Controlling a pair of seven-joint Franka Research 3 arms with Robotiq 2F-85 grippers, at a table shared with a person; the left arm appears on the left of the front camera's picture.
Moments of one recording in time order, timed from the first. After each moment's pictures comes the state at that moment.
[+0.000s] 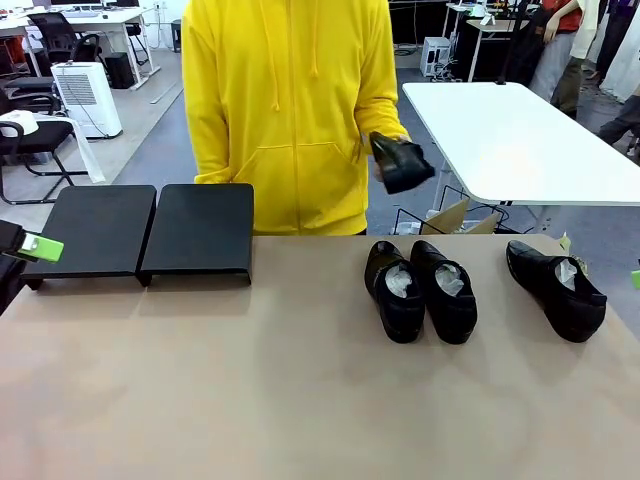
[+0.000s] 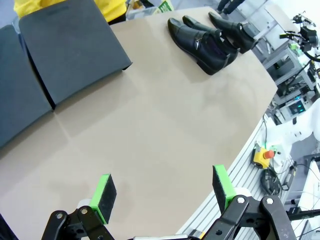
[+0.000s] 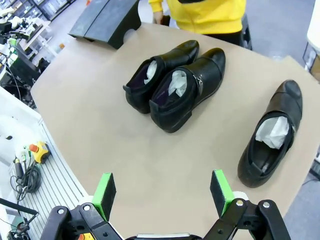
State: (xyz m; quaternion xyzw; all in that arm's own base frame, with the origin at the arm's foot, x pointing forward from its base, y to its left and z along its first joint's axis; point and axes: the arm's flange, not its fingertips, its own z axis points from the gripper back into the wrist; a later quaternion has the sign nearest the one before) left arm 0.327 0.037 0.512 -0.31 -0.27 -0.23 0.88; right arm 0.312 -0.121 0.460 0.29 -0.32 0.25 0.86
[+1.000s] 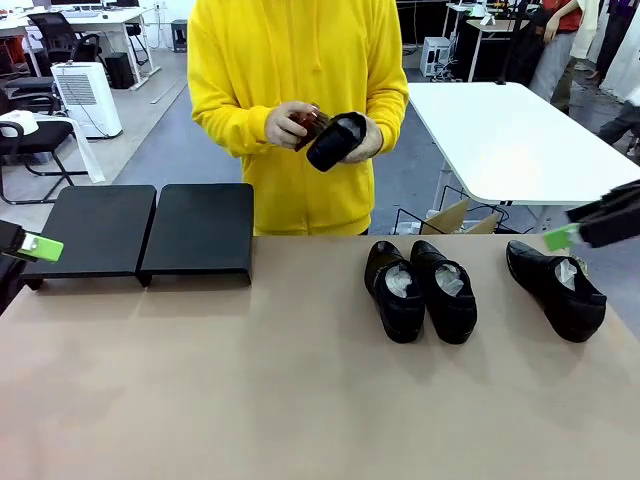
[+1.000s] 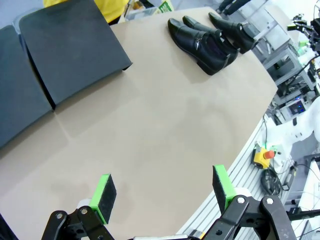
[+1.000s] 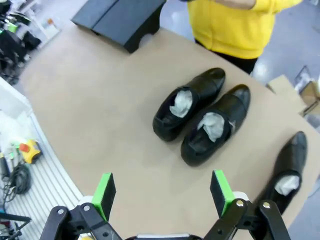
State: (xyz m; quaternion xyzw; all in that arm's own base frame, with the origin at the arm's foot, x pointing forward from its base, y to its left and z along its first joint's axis) left arm 0.327 0.038 0.512 -0.31 -0.28 -0.23 0.88; right arm 0.320 0.035 0.539 0.20 -0.32 0.32 0.87
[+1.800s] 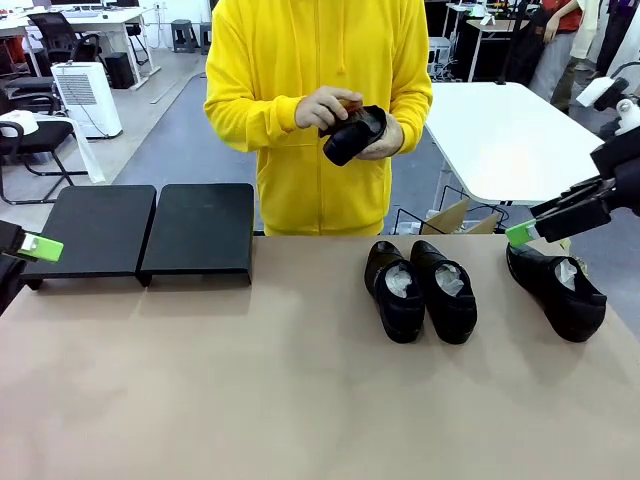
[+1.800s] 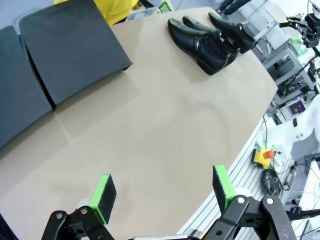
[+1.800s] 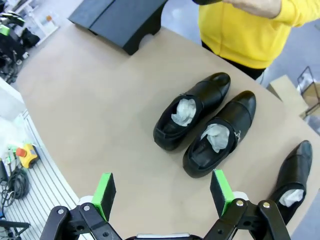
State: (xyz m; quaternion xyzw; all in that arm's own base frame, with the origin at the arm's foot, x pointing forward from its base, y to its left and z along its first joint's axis) left arm 0.327 0.038 0.512 -0.31 -0.28 -0.23 0.88; right arm 0.341 0.063 0.532 0.19 -0.31 0.32 0.87
